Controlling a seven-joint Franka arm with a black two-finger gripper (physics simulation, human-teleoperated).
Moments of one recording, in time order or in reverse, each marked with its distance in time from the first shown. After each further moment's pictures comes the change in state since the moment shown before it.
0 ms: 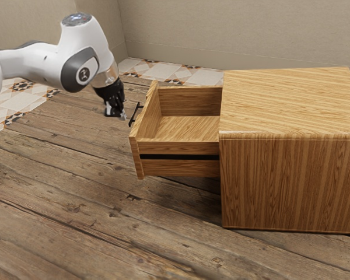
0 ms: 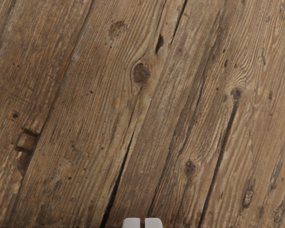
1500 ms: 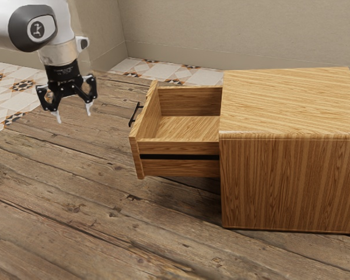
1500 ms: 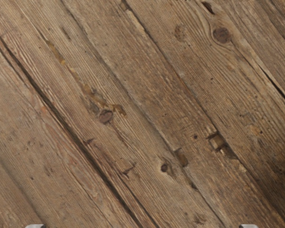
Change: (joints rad) arm -0.015 -0.219 0.070 0.034 -0.007 -0.572 1.022
